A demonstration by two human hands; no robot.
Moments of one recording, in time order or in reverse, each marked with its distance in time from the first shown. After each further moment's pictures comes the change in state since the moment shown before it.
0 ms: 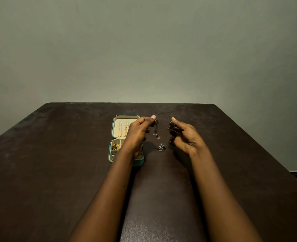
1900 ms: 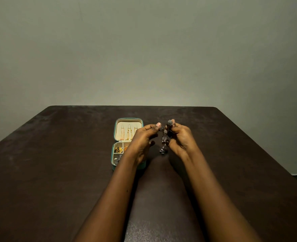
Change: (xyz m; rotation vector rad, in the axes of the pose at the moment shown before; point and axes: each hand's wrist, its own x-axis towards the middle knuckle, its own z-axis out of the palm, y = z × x) left_hand -0.005 -0.001 0.005 -0.164 -0.124 -0.106; right_hand -0.006 0.009 0.032 0.163 -0.020 -0.141
